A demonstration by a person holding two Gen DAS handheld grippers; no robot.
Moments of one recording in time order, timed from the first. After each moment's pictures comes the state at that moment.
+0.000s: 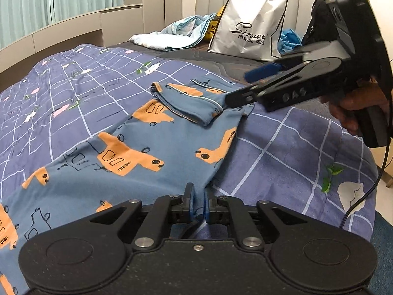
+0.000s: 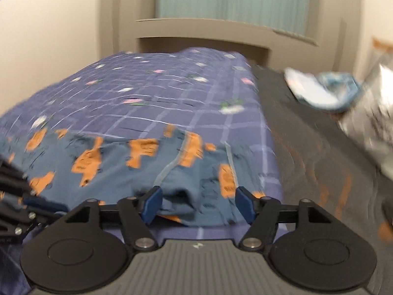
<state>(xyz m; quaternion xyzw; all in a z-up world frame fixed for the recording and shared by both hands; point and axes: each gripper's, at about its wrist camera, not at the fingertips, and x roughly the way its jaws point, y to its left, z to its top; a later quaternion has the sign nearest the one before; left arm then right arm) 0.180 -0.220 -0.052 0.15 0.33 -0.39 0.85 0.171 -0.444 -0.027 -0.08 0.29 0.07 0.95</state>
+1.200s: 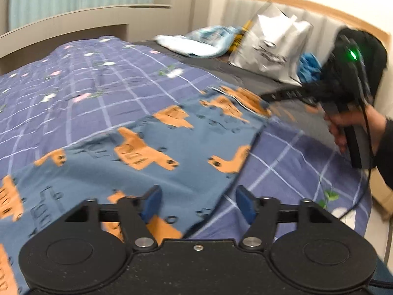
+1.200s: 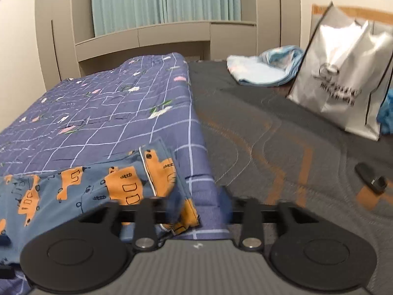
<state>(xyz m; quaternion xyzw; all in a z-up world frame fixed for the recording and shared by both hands) 0.177 -0.199 -0.038 0.07 0.33 -0.34 0.88 0.181 -0.528 -0.039 0.04 0.29 -0.07 0.95</state>
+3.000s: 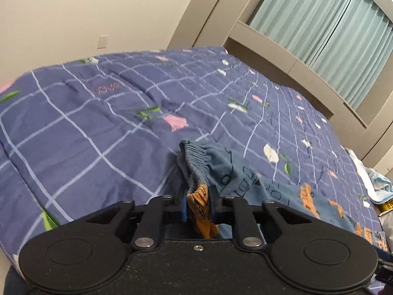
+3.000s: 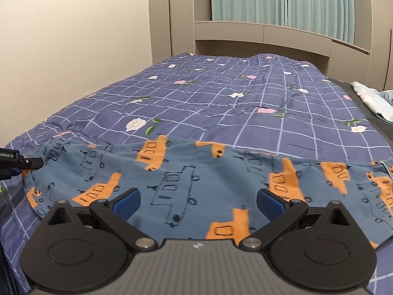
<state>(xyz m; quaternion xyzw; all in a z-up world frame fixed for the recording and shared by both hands) 0.126 0.140 -0.041 -0.25 0.28 0.09 0.92 0.167 -0.229 -0.031 -0.02 0.30 0.16 0.94</state>
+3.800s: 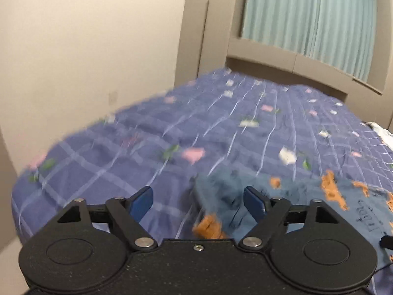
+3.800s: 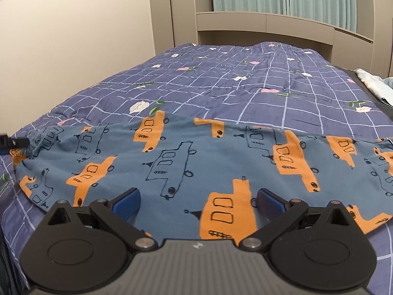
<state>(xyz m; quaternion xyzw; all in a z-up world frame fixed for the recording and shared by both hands) 0.105 0.113 -0.008 -0.08 0.25 0.13 0.96 0.160 -0.239 -0.054 -0.02 0.32 0.16 0.93</state>
